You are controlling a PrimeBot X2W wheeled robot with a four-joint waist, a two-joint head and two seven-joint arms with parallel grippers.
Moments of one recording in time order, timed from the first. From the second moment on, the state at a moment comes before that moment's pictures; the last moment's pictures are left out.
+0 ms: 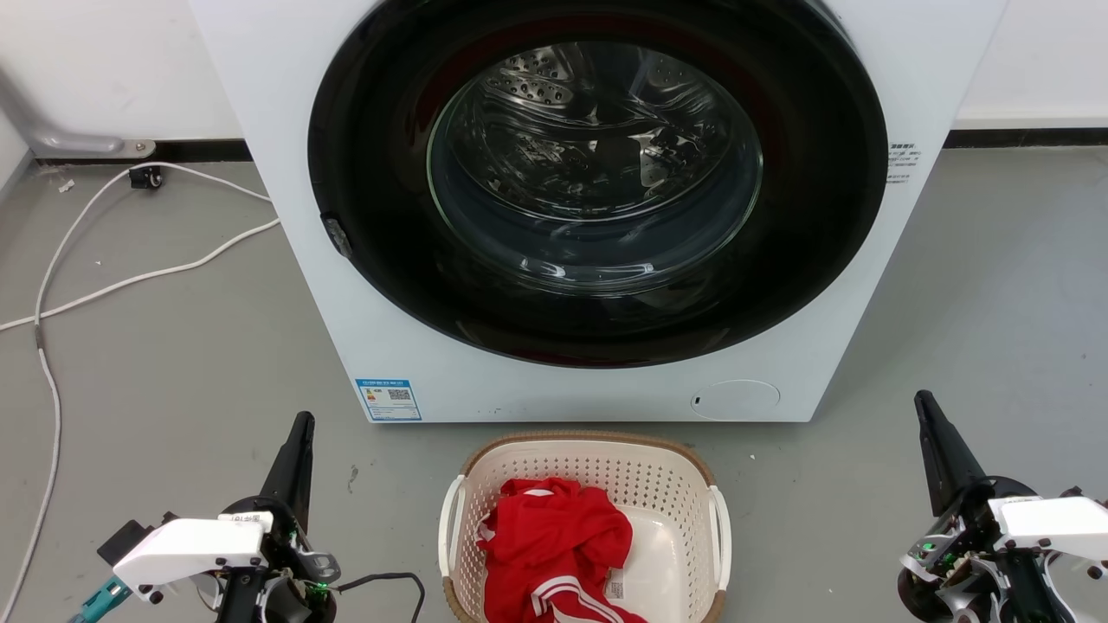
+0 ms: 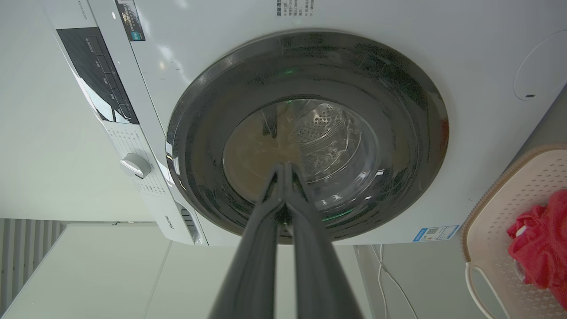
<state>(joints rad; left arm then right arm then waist) -0.10 0.06 0.10 0.24 -1.62 -0.13 0.10 -0.10 -0.06 -0.10 0.24 1.62 0.13 0.10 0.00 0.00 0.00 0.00</state>
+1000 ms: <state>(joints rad) -0.08 0.05 0.10 0.27 -1.62 -0.13 0.10 -0.07 -0.06 -0.10 0.27 1.62 0.13 0.10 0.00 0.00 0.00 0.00</state>
